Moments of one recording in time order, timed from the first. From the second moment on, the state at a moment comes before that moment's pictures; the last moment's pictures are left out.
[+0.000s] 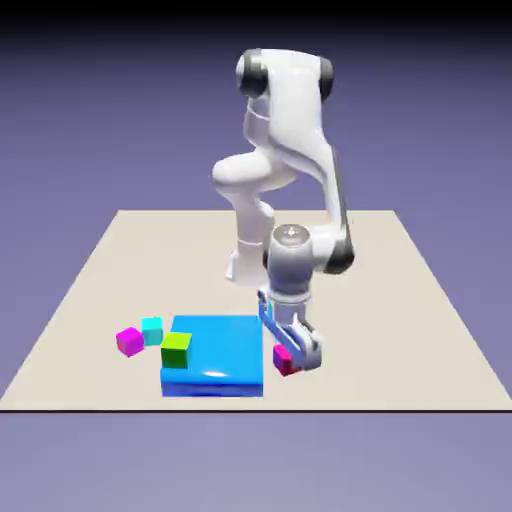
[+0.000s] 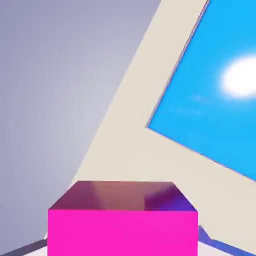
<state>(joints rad) 0.46 0.29 -0.37 -2.35 0.24 2.60 1.71</state>
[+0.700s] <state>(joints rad) -0.20 0.10 -0.13 -2.36 0.02 2.47 1.04</state>
